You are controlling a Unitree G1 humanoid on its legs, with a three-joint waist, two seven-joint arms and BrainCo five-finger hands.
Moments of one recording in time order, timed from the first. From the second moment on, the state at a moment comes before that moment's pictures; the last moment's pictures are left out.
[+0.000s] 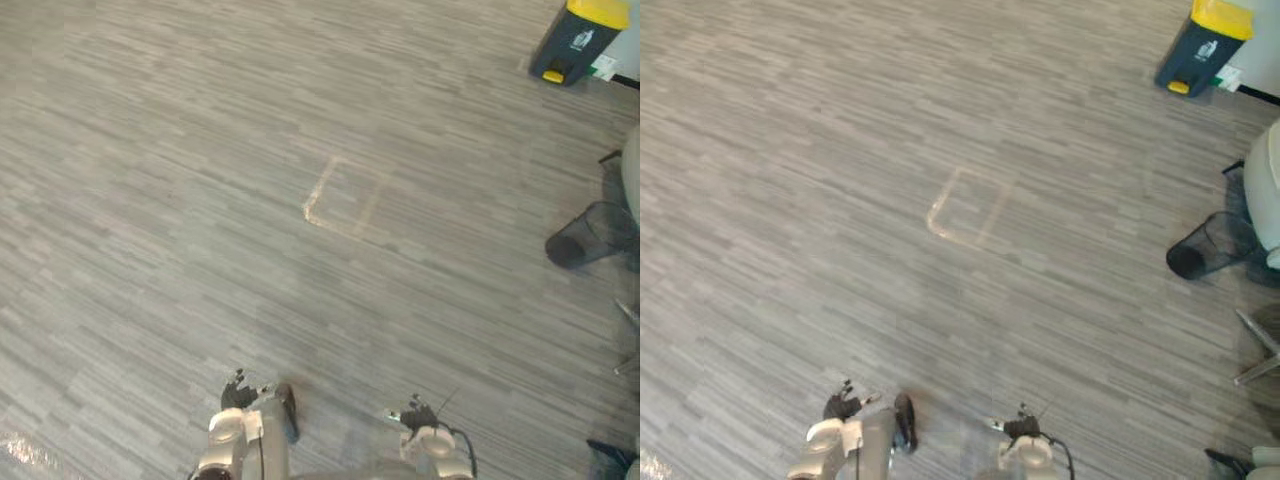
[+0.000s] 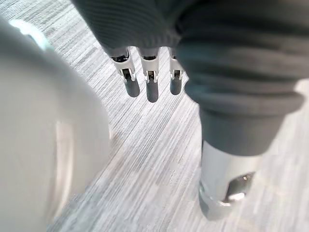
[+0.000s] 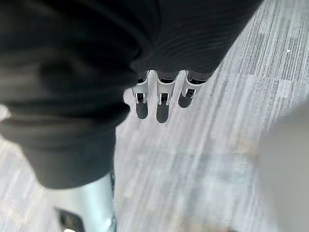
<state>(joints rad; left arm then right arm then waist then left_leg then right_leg) 0.00 0.02 0.12 0.91 -0.02 -0.03 0.15 0.01 0.04 -0.19 0.91 -0.11 0.01 -0.17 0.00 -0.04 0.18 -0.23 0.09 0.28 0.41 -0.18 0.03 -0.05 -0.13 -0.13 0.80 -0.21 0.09</state>
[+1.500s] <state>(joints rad) 0.01 0.05 0.09 1.03 0.00 -0.02 0.15 -0.02 0.02 -0.21 0.97 -0.12 0.02 -0.16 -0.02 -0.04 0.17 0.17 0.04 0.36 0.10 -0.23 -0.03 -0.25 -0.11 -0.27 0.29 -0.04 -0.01</state>
